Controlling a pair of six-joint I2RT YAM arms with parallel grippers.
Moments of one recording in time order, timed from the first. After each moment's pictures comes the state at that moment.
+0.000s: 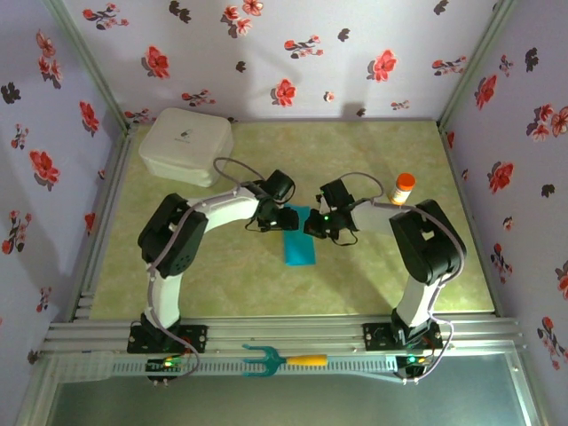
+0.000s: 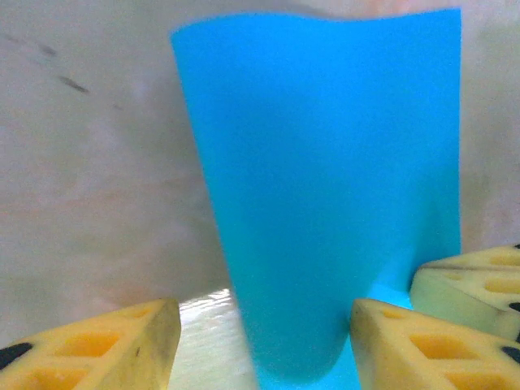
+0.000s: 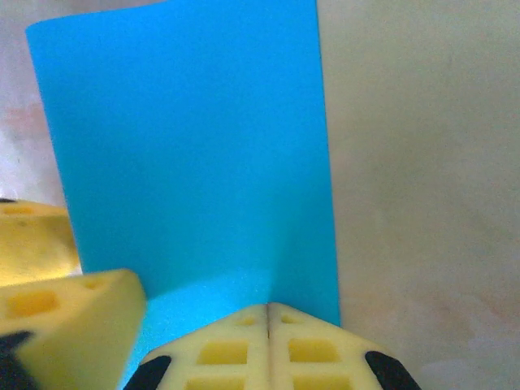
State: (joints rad) left arm -0.74 1.97 1.34 -0.55 0.10 -0.64; right arm 0.50 1.80 0.92 -0.22 -0.43 0.67
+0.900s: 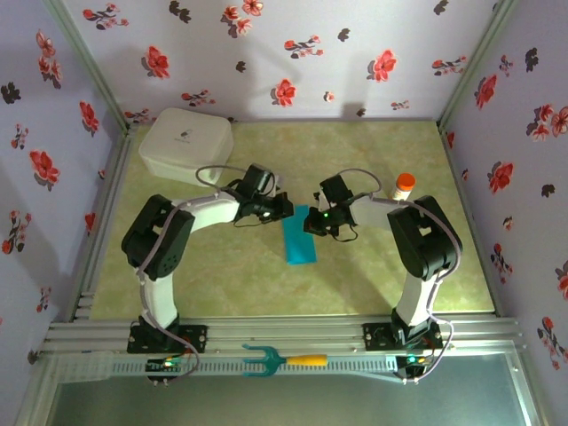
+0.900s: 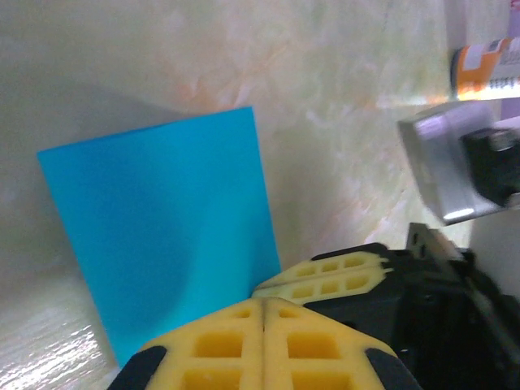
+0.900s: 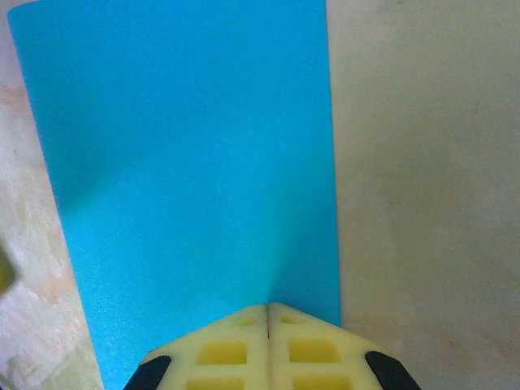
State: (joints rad) left arm -0.64 1.91 1.15 -0.10 0.47 -0.76; right arm 0.49 1.83 0.97 -0.27 -0.46 0.61
